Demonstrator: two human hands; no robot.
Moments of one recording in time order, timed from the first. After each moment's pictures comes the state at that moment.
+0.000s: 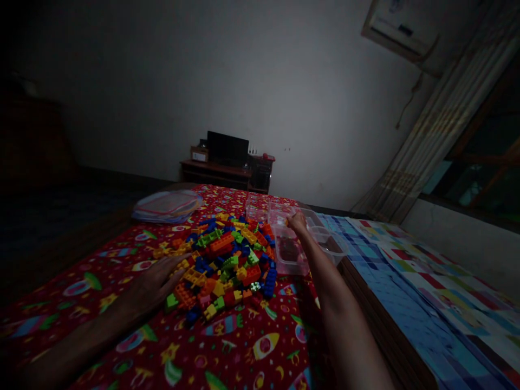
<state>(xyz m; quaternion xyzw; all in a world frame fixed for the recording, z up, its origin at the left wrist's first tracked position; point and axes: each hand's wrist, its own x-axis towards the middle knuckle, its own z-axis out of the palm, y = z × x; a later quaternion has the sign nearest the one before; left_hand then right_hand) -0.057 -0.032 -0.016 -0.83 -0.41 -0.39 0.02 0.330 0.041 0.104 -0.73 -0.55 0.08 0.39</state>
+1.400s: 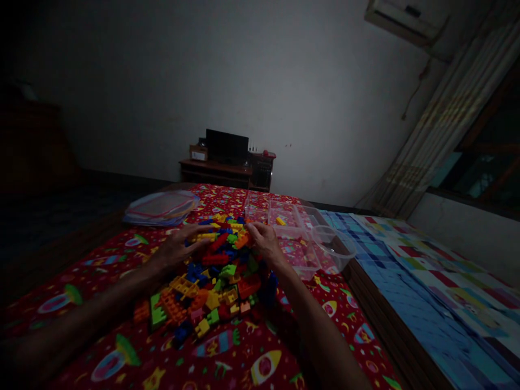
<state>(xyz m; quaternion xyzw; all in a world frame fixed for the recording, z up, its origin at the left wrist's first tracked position) -0.008 0.034 0.046 -0.81 -0.38 -0.42 -0.13 0.232 -0.007 0.073 -0.50 -0.62 0.32 0.51</state>
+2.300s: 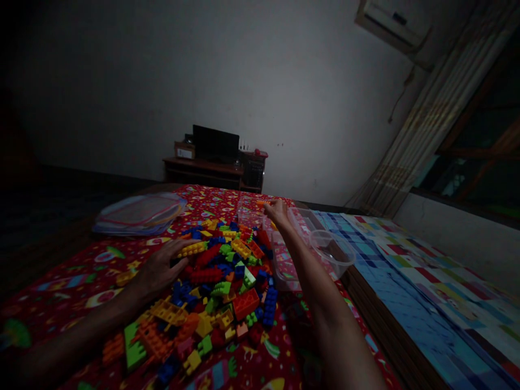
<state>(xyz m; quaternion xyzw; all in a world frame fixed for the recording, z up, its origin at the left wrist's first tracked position) -0.017 0.039 0.023 -0.82 -0.40 -0.40 -0.06 0.284 0.105 0.115 -0.68 -0.57 0.14 0.44</state>
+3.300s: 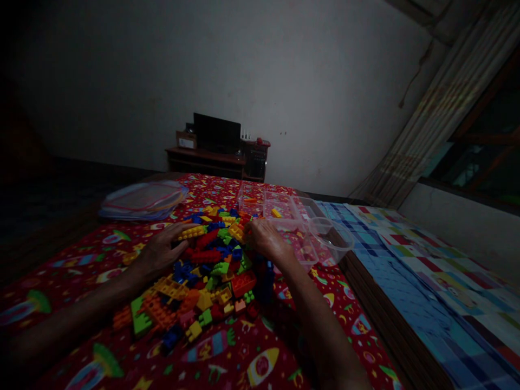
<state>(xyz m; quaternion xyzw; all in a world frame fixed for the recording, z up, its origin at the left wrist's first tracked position) -0.014 0.035 0.029 -0.82 -0.41 -0.39 -0.07 0.251 -0.008 0.091 -0.57 -0.81 0.02 0.14</state>
